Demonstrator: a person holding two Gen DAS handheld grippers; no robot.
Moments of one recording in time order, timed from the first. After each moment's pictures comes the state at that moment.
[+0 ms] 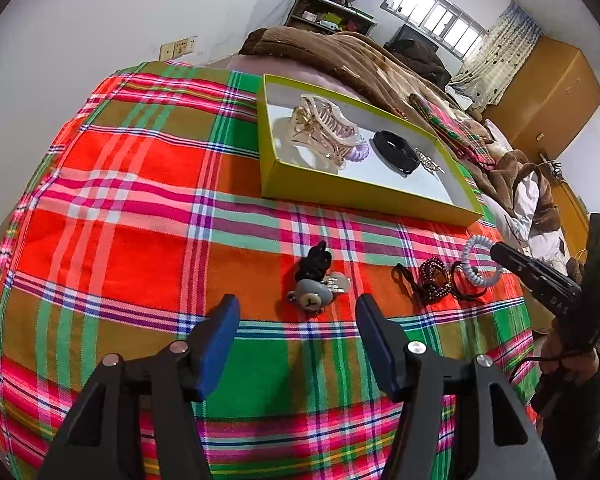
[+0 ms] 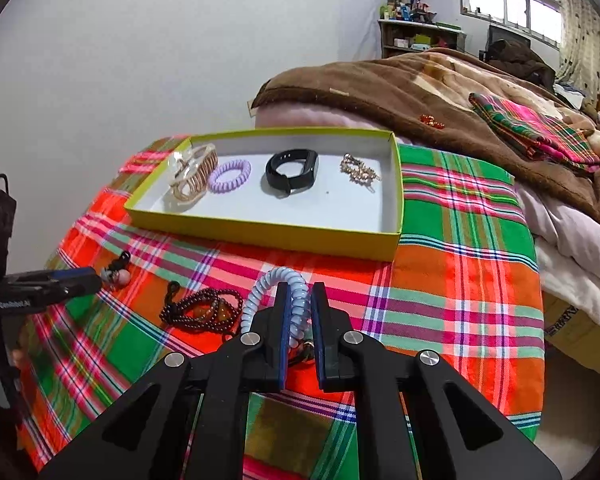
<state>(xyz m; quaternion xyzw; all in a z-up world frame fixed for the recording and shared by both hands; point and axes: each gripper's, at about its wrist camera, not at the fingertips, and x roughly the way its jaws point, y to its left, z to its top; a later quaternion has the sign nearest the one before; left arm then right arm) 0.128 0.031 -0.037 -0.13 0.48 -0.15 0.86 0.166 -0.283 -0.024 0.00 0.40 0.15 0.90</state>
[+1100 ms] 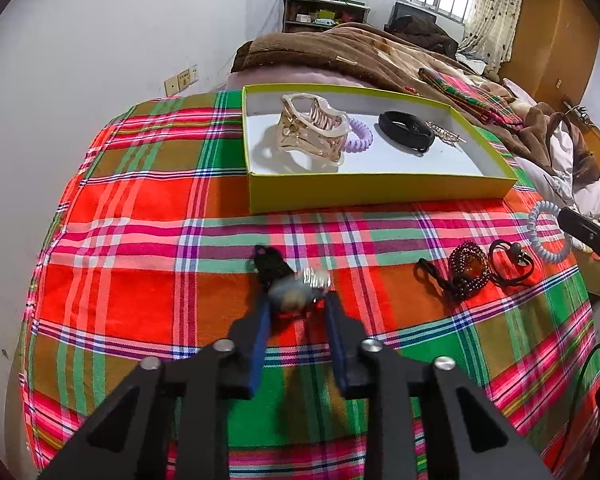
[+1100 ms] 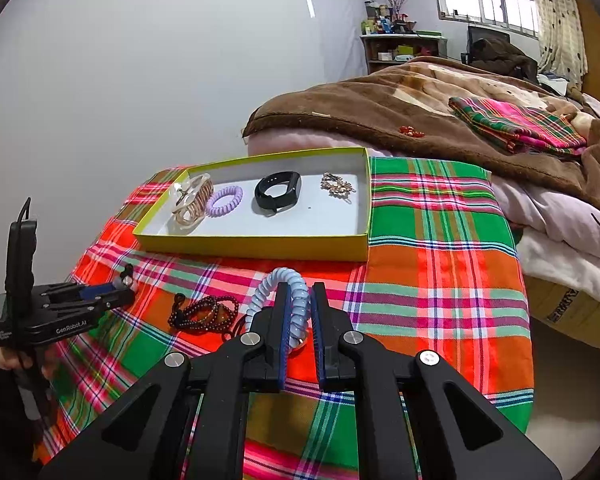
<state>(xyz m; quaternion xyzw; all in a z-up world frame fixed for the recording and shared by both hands) 0.135 -0.007 -0.037 0.00 0.46 -0.10 0.88 0.148 -0.310 -0.016 0.04 0.37 0.15 0.91</state>
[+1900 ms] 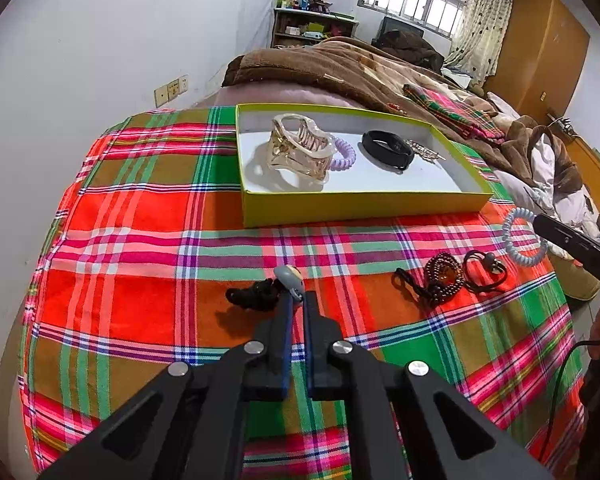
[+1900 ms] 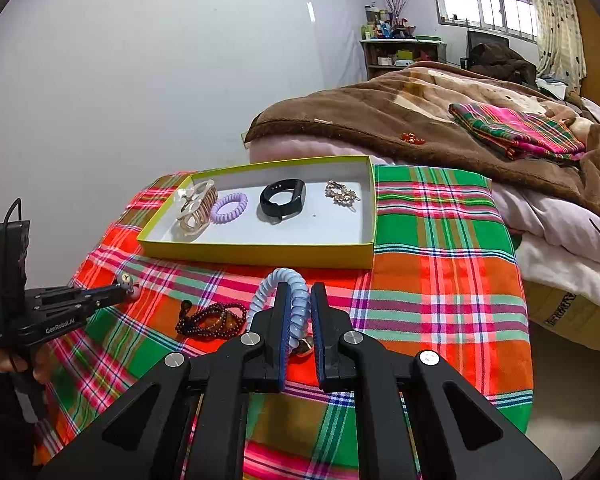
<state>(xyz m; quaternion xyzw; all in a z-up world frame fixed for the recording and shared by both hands) 0.126 0.001 -0.022 -0.03 0.44 -0.13 0.89 0.146 -0.305 -0.008 0.04 0.37 0.14 0.92</state>
